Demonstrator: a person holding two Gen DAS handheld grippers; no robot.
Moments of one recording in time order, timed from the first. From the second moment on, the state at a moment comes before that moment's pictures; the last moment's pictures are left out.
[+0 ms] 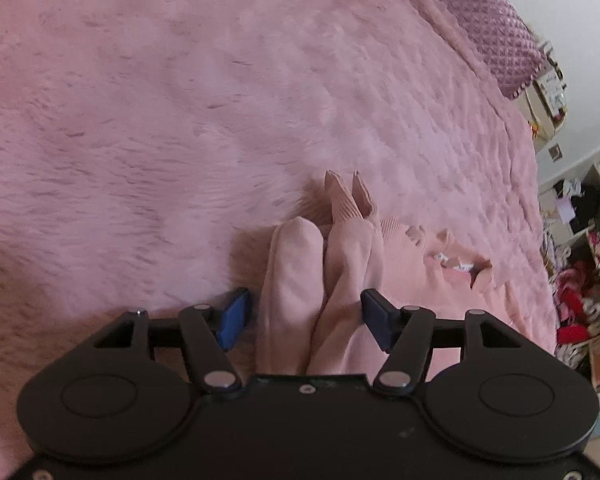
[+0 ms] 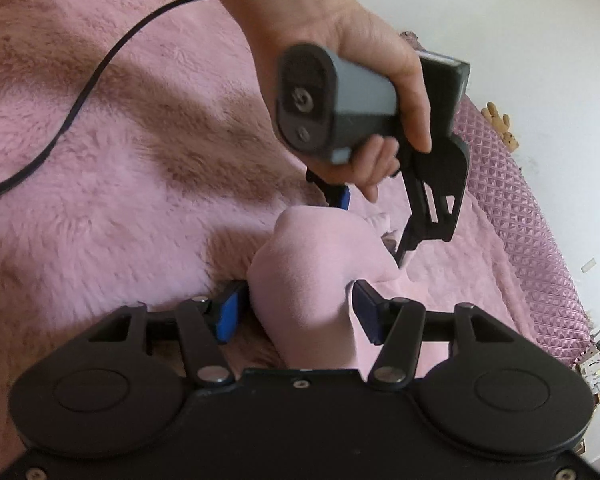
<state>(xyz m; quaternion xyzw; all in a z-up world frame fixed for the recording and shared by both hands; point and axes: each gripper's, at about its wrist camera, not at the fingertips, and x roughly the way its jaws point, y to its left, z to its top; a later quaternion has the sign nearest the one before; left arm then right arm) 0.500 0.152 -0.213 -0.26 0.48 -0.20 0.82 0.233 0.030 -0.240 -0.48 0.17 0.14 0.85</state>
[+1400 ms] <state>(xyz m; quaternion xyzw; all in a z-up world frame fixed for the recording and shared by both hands) 0.474 -0.182 -0.087 -0.13 0.45 -0.36 0.81 0.198 -0.239 -0.133 -0.07 0.09 -0.08 0.99</state>
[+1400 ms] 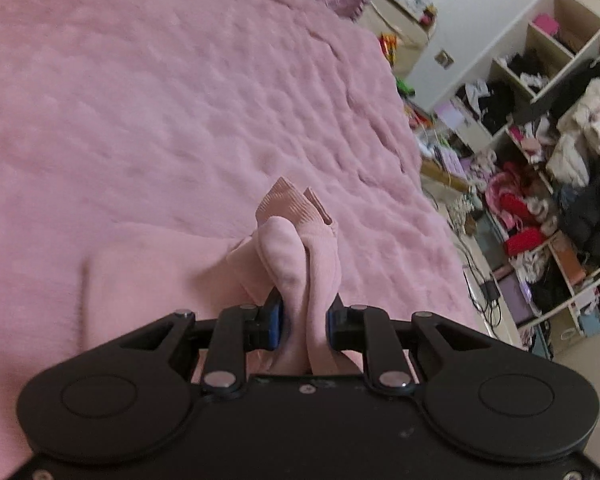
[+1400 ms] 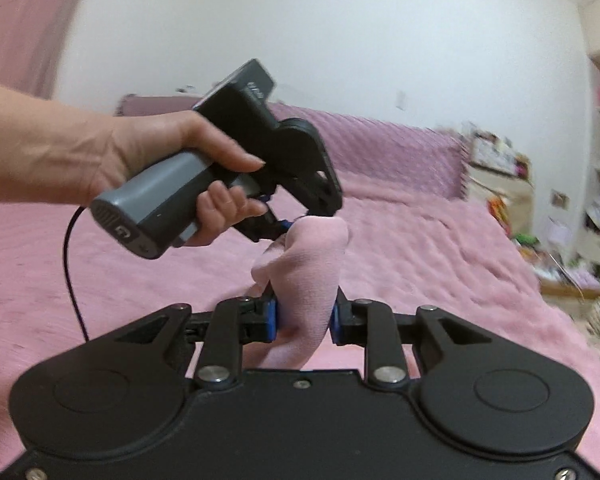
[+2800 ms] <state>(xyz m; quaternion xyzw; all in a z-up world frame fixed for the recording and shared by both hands) 0.340 -0.139 -0.129 -0.11 0.40 -0.33 0.84 0.265 -0.425 -0.160 0.15 0.23 0.06 0.96</state>
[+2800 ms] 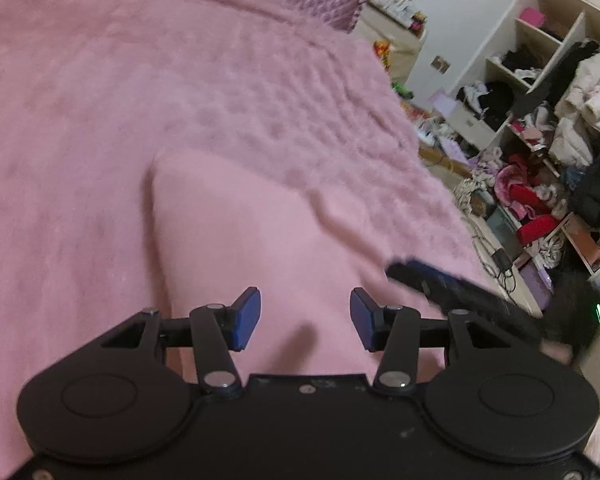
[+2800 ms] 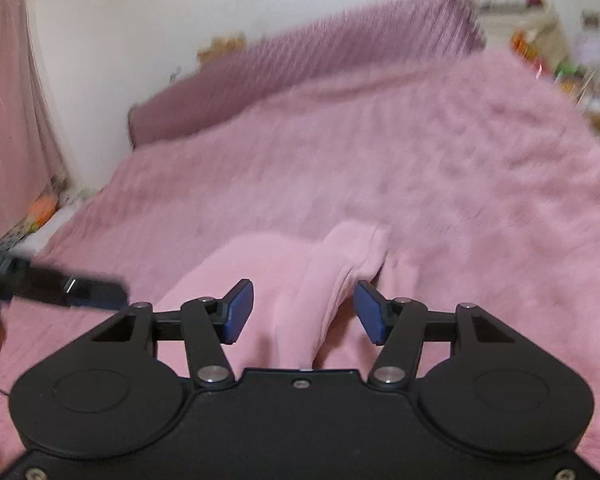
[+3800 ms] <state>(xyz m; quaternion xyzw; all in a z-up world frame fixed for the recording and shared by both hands) 0.322 -0.218 -0.189 -0.02 0.39 -0.39 0.83 0.252 -0.448 -0.169 0.18 0.21 0.05 0.96</state>
